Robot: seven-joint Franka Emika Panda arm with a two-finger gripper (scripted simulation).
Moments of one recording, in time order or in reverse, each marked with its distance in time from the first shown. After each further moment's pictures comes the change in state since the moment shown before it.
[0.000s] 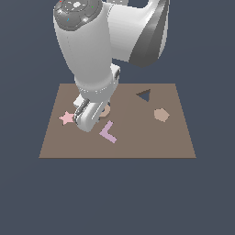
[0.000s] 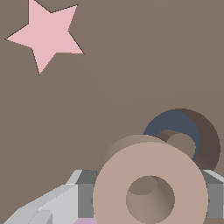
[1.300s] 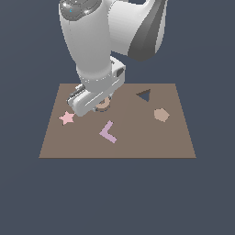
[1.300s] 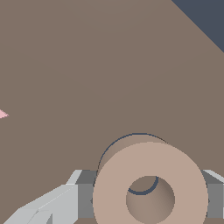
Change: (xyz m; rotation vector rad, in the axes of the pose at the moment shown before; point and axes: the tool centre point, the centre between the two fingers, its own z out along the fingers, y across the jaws) arm 0.018 0.032 0.005 -0.001 0.000 0.350
